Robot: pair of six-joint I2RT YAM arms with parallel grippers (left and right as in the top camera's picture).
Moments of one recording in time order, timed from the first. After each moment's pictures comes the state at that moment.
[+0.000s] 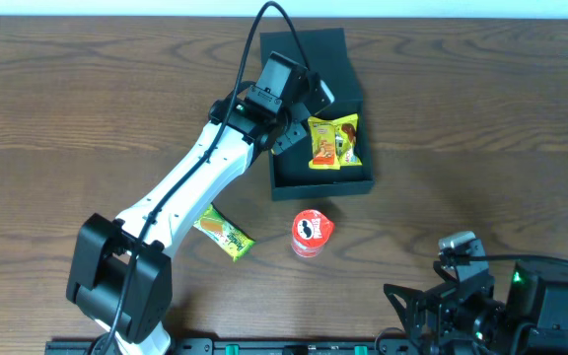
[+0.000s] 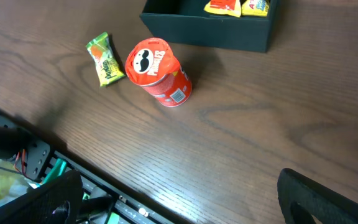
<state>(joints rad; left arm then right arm) -0.55 1.82 1.50 -0.64 -0.01 0.51 -0.05 0.48 0.89 -1.37 -0.55 -0.14</state>
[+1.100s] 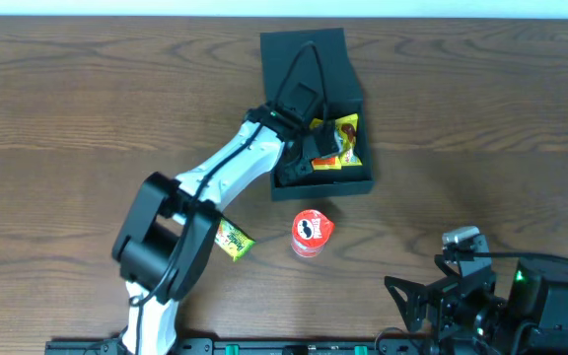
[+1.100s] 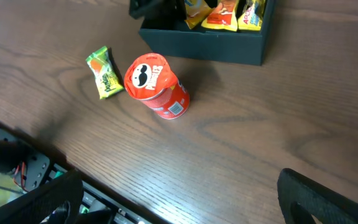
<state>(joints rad) -0.59 2.06 1.50 -0.75 0.10 0.66 -0.05 0.48 0.89 -1.31 -0.55 -0.09</state>
